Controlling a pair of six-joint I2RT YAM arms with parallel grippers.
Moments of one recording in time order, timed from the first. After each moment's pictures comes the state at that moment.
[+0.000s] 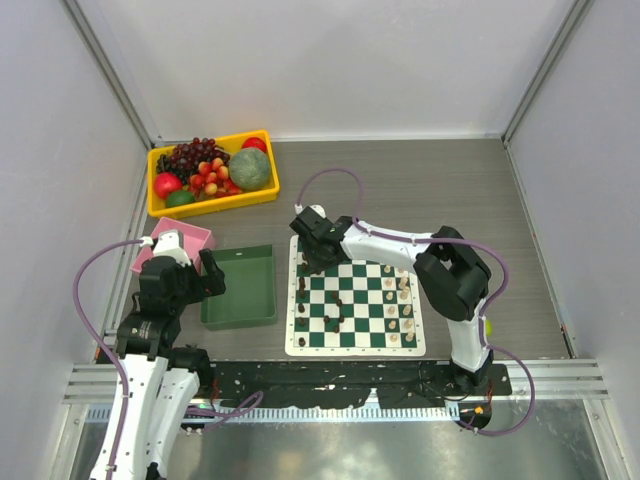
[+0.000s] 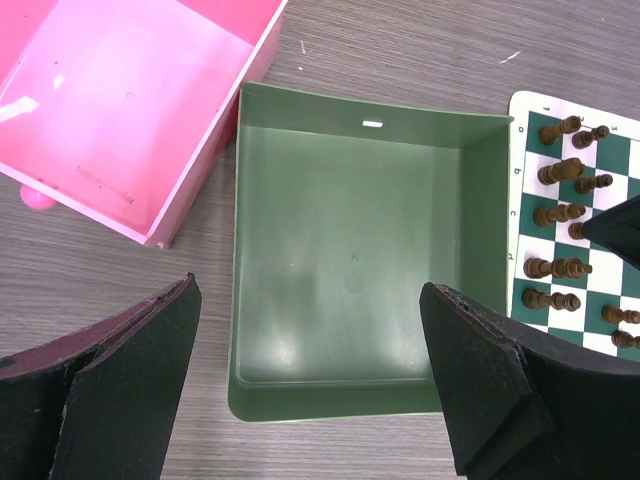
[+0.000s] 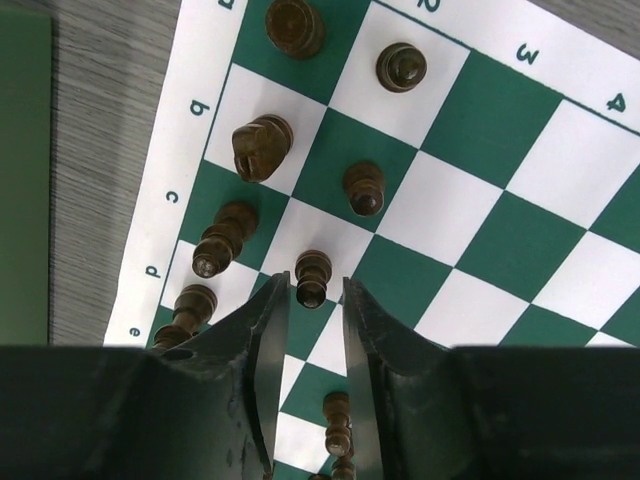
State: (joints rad) left arm -0.06 0.48 0.62 -0.74 -0.05 -0.29; right arm 0.90 1.97 1.42 -0.55 0.18 0.48
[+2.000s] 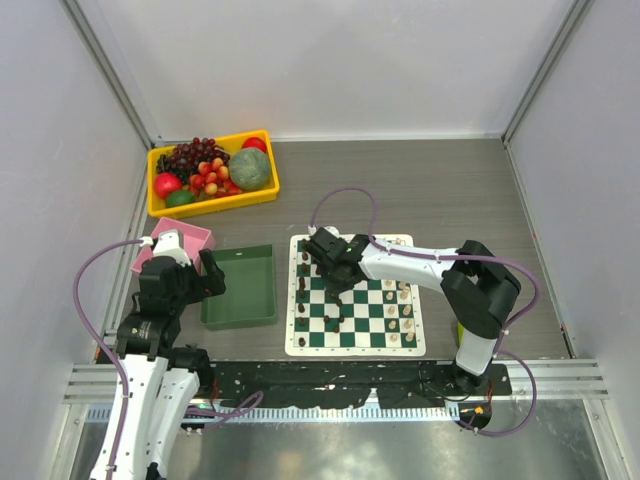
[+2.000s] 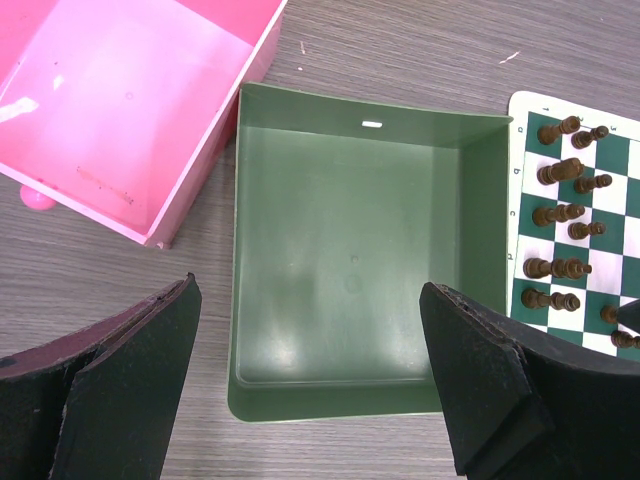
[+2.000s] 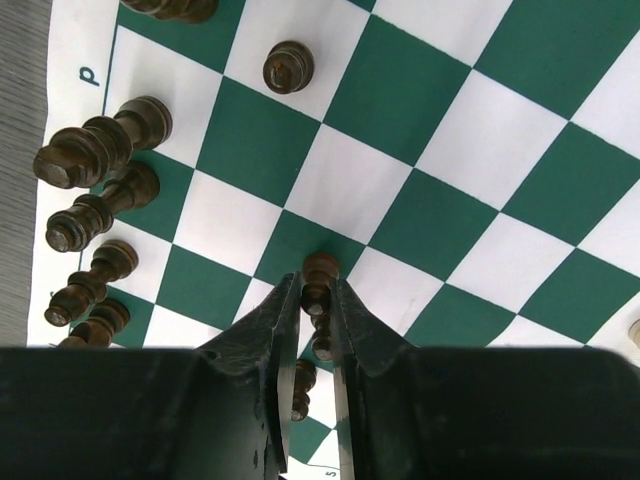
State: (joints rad) left arm -0.06 0.48 0.62 -0.74 -0.05 -0.29; right arm 0.95 1.78 1.18 -0.58 0.13 0.53
